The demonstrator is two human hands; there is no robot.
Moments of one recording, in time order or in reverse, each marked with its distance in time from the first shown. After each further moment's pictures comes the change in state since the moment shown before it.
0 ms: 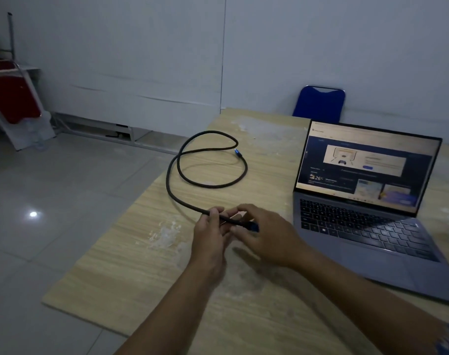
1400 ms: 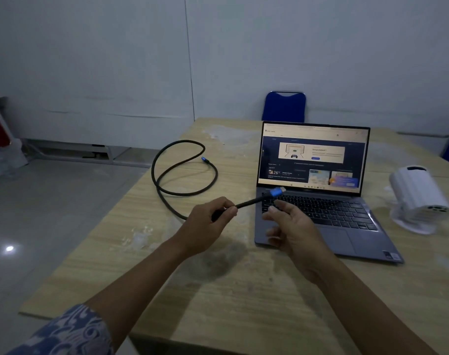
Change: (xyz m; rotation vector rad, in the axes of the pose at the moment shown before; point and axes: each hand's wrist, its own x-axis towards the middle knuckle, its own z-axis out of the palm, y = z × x) left_hand -0.019 0.022 0.034 0.986 -0.675 0.672; right_hand -0.102 0.007 -0.071 1.178 0.373 0.518
